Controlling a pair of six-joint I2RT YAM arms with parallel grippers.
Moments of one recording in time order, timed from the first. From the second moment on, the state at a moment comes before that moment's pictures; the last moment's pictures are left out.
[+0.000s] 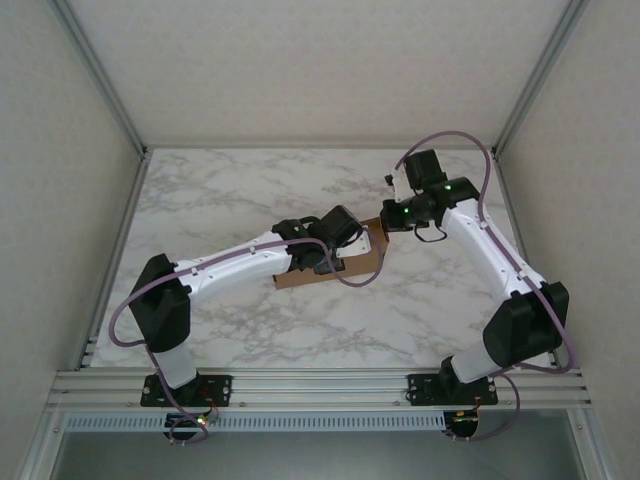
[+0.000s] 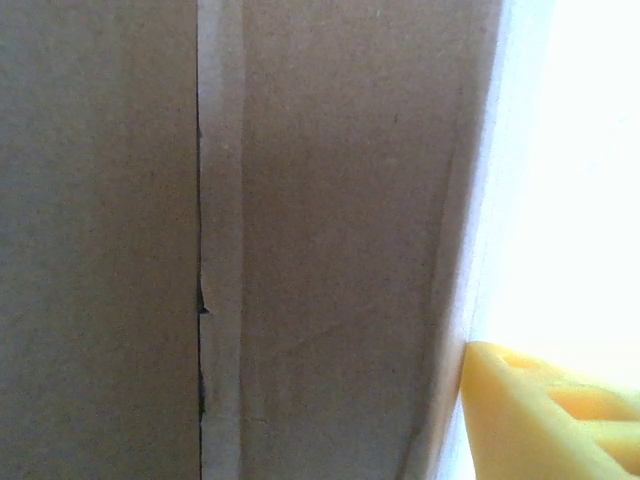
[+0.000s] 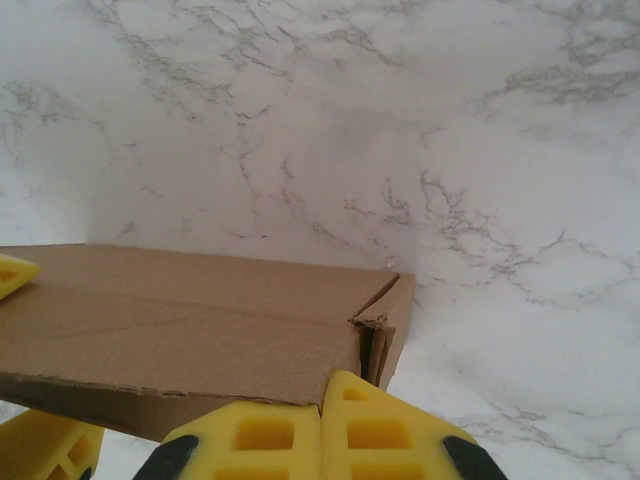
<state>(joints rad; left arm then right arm) -0.92 1.76 1.46 -0.72 -0.35 0.52 0.36 1.52 1.43 -0.98 -0.23 0.17</state>
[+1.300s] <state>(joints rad) -0.88 1.29 1.27 -0.53 -0.32 0.17 0.41 1.27 1.15 -0.80 -0.10 0.26</state>
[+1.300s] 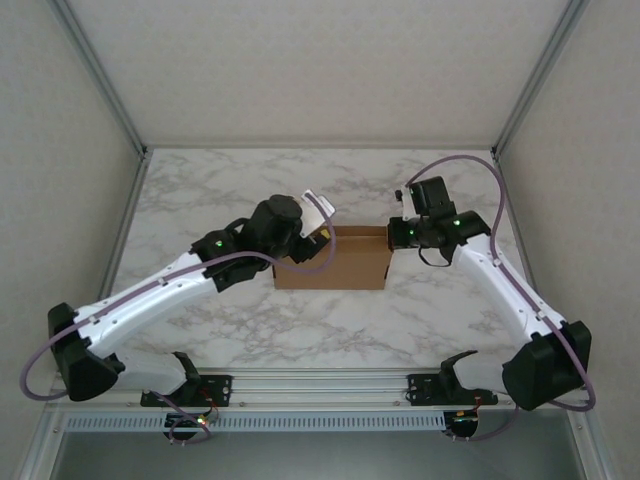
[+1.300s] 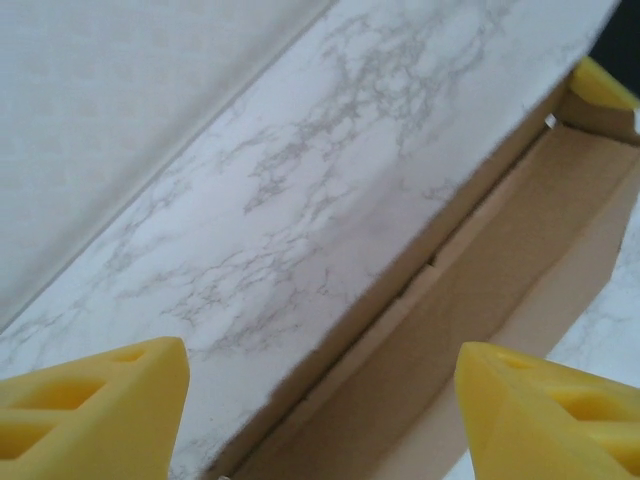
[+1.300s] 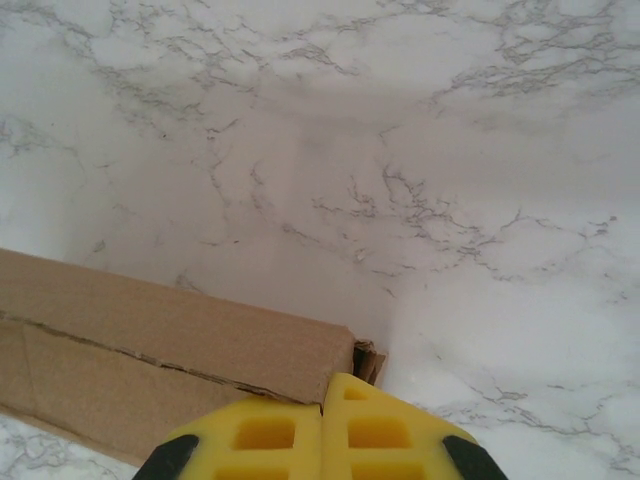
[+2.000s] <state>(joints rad) -0.74 0.81 0.95 -0.61 -0.29 -0.05 0.44 1.22 1.10 -0.76 -0.07 0.25</state>
